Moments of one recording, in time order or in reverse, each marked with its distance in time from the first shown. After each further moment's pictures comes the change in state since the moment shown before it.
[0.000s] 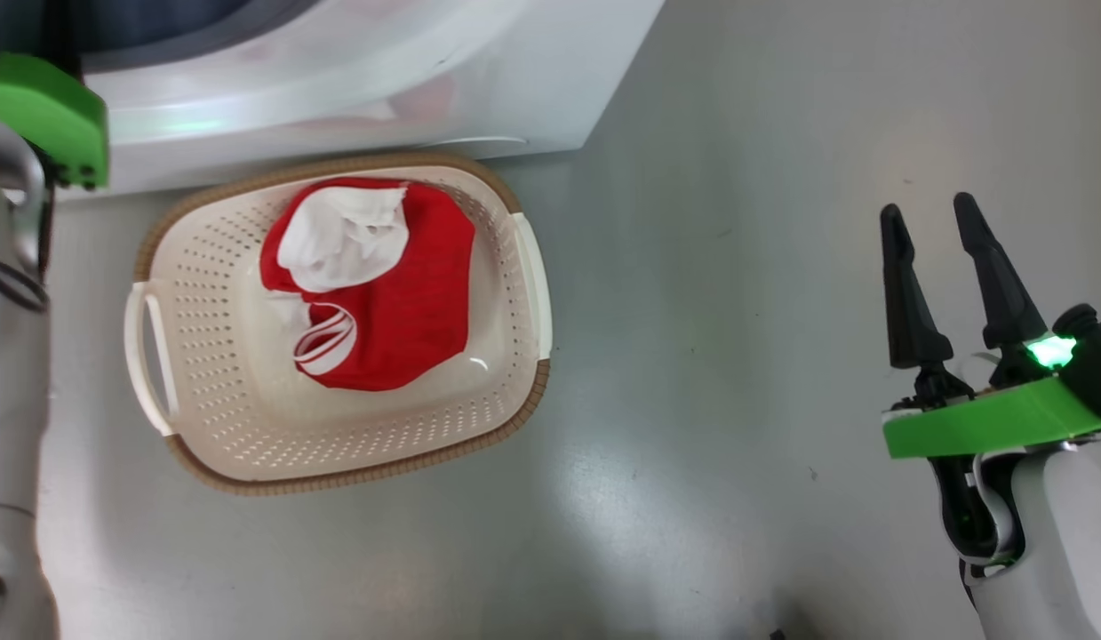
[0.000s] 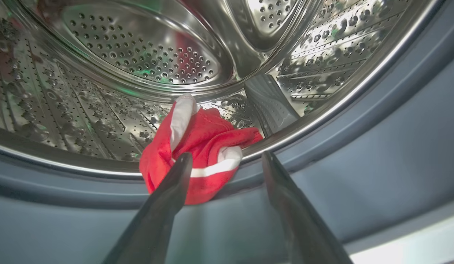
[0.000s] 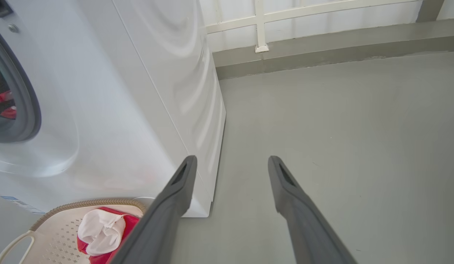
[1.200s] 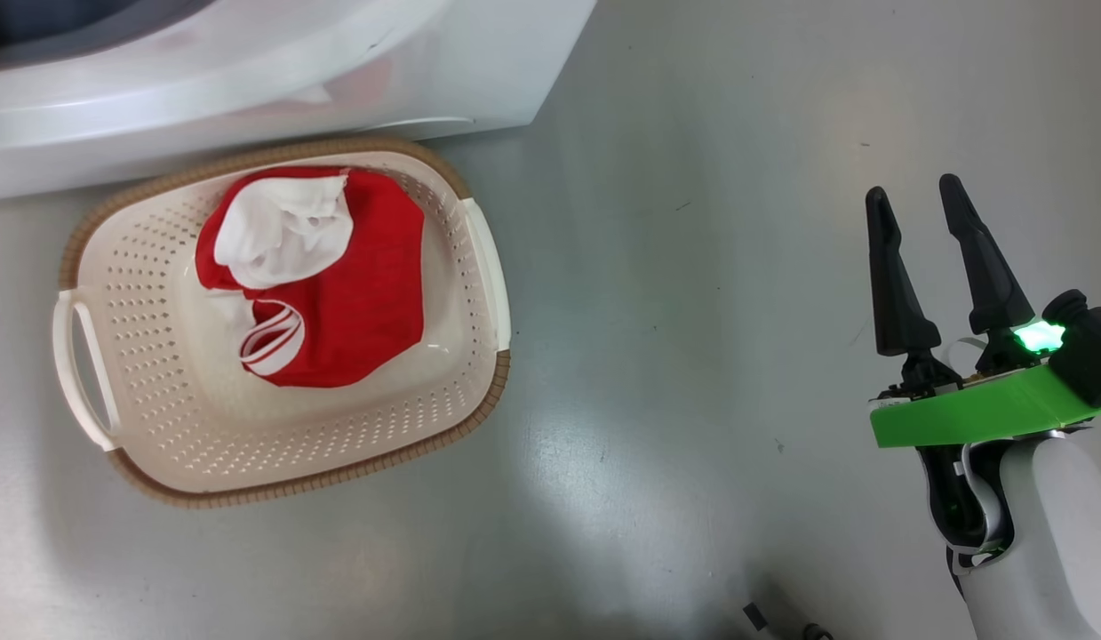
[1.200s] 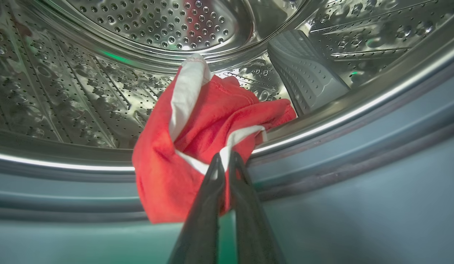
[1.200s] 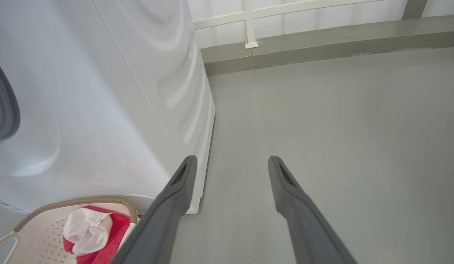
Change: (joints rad) left arm -0.180 0.082 -0.066 0.244 0.009 0.077 0.023; right arm -0.028 0.017 0.014 -0.002 0.001 0.000 0.000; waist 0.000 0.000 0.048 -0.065
